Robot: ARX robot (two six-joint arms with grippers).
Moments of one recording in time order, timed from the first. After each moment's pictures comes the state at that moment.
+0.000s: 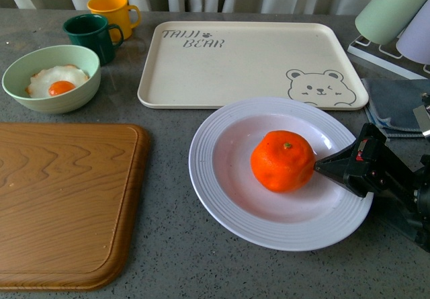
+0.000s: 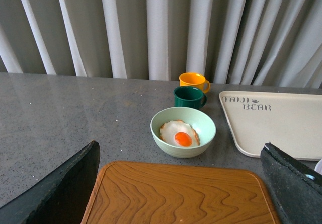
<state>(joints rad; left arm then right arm) 0.00 0.02 0.02 0.00 0.00 -0.01 0.17 1.82 0.41 0.65 -0.27 0.67</state>
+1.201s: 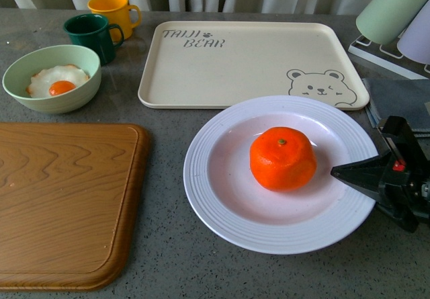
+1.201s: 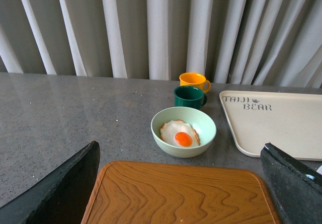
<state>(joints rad) 0.00 0.02 0.02 0.00 0.00 -0.01 0.11 1.74 0.36 0.67 -0.37 0.77</state>
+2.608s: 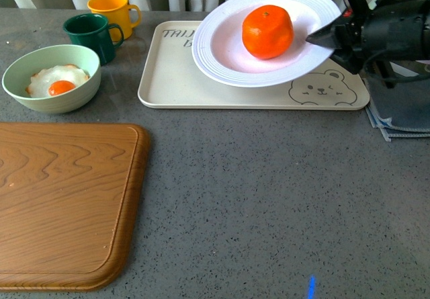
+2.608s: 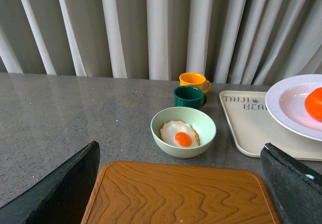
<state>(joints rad) 0.00 0.02 0.02 0.00 0.00 -0.01 0.14 2.13 1.18 0.51 -0.36 0.83</state>
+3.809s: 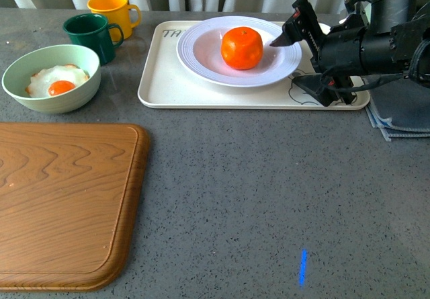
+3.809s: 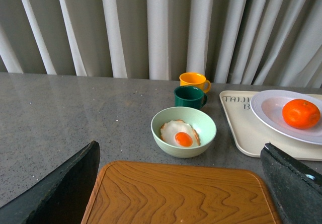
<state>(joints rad) 0.00 0.02 0.02 0.00 0.00 -0.01 0.16 2.19 1.21 0.51 -0.34 0.91</state>
